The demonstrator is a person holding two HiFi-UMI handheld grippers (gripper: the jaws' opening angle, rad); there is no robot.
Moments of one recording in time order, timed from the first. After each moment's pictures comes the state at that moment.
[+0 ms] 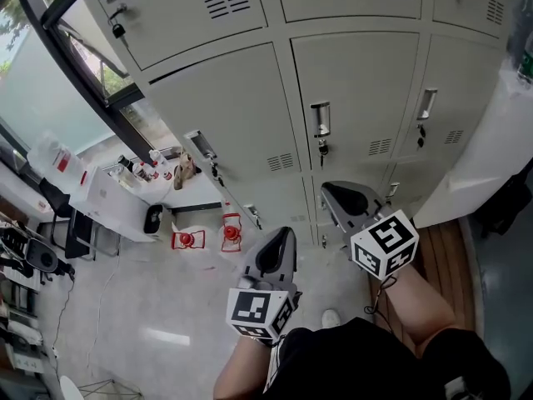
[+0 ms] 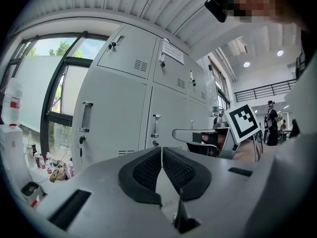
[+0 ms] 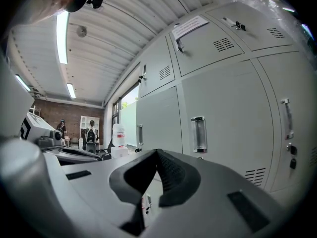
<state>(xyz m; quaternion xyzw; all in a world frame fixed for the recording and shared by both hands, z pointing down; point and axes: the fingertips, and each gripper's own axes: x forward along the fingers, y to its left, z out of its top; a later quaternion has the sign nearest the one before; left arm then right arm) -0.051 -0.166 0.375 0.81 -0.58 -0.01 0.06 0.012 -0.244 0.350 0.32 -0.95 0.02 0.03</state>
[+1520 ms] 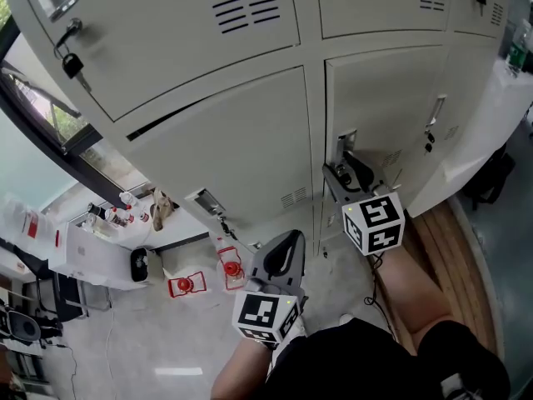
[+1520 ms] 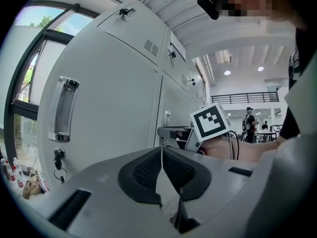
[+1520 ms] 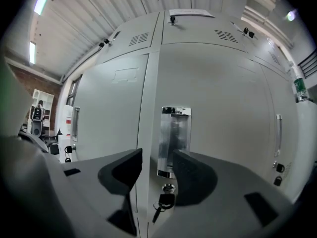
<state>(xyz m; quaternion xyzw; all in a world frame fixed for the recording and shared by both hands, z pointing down) -0.113 -0.272 0.380 0.89 -0.45 0.01 0.07 -0.017 -0.397 0.357 0.55 -0.83 -0.01 0.08</state>
